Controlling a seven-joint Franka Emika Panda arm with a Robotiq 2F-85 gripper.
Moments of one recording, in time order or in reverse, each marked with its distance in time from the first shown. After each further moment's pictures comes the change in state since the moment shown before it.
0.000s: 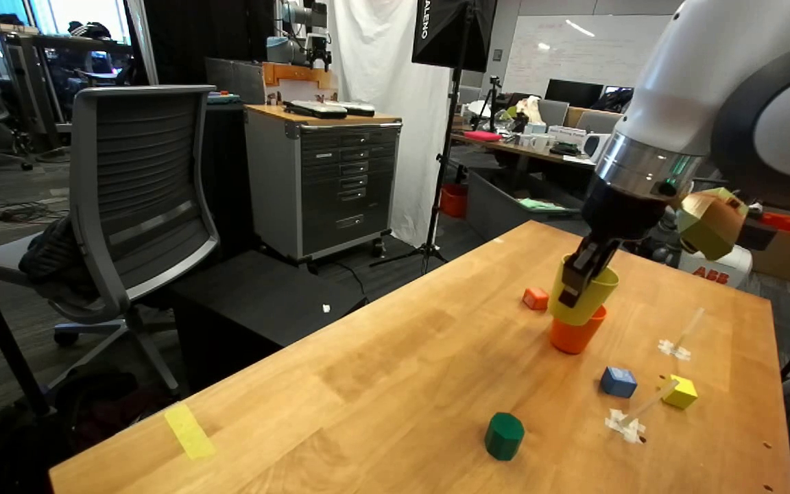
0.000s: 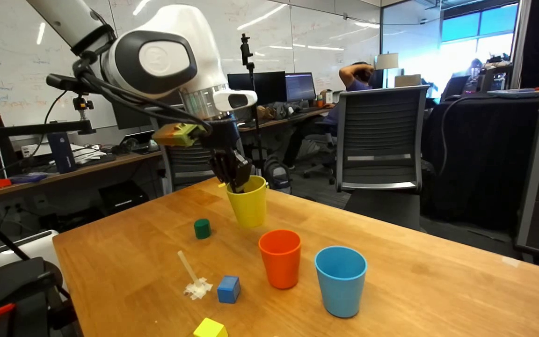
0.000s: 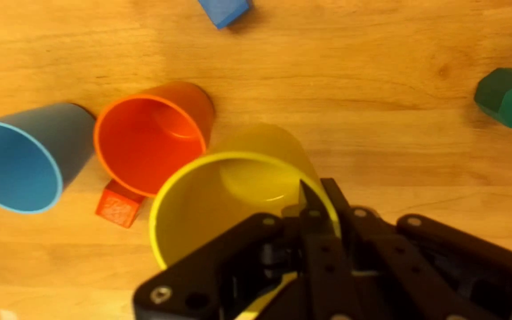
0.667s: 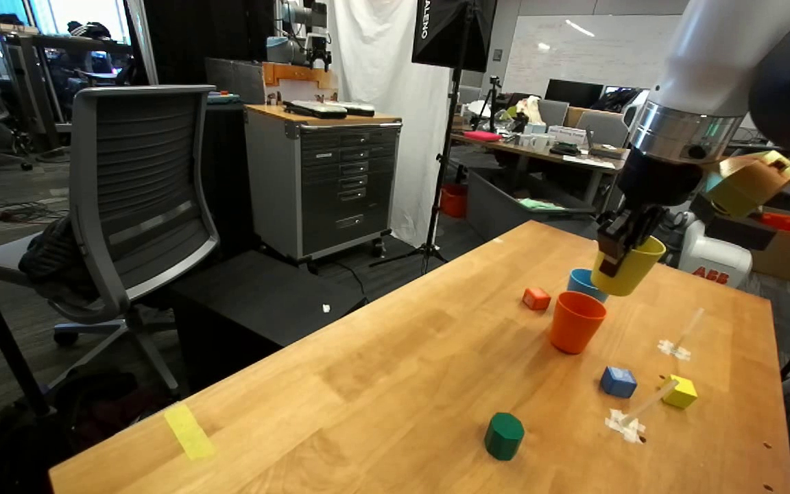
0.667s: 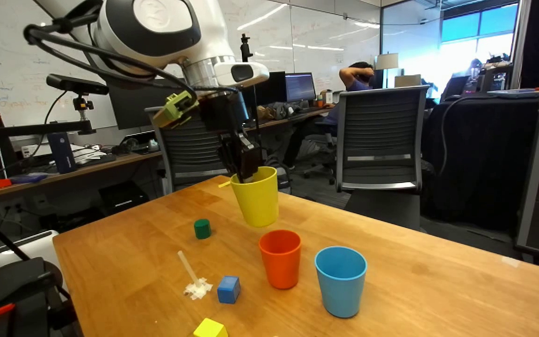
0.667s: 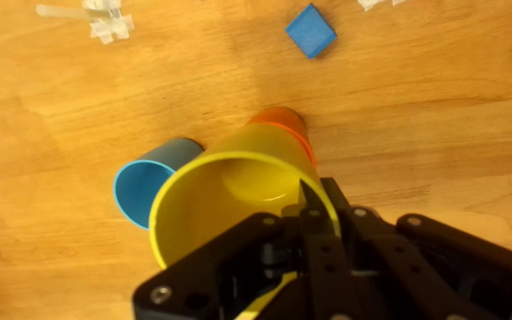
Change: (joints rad) arm -0.050 -0.080 -0.048 0.013 -0.125 -0.134 0.160
